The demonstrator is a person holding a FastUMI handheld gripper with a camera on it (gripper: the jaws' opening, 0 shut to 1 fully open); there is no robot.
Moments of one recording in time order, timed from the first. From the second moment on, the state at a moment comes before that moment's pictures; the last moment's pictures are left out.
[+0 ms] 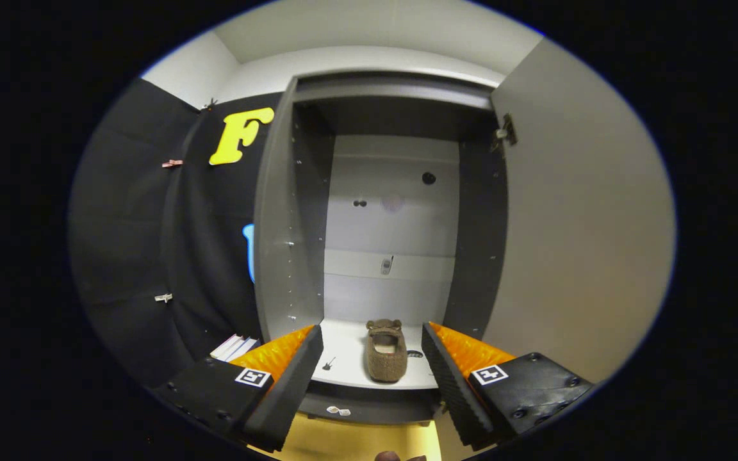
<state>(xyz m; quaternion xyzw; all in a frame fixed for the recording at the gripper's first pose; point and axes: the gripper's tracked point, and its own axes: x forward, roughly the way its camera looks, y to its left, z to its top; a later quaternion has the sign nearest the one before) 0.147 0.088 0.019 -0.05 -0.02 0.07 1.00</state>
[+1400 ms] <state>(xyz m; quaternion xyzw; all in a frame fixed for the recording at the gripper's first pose) -0.057 -0.146 0.029 0.04 -0.01 -0.06 1.00</state>
